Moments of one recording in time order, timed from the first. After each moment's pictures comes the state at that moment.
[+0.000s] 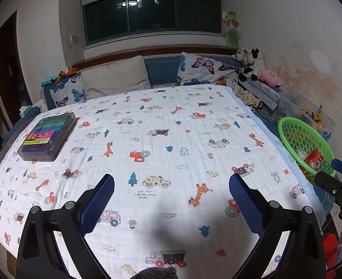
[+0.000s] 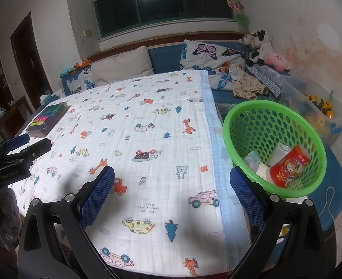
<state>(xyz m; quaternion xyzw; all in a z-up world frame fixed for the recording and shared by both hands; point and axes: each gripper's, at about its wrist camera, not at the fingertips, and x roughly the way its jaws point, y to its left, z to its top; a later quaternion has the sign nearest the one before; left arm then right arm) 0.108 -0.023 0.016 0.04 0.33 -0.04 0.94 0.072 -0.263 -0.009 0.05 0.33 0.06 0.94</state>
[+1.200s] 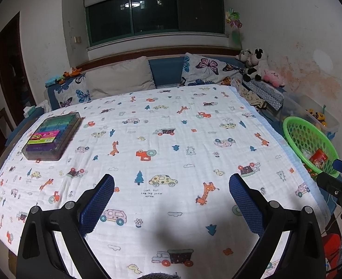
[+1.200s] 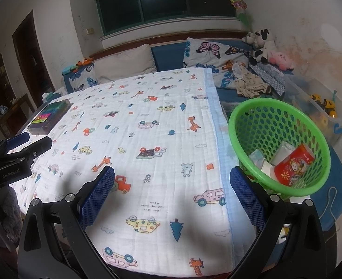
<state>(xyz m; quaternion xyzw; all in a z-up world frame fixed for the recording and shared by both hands) 0.106 -0.016 0.013 0.04 0.32 -0.03 0.95 0.073 -0.257 -0.012 0.05 0.33 0.07 0.94</state>
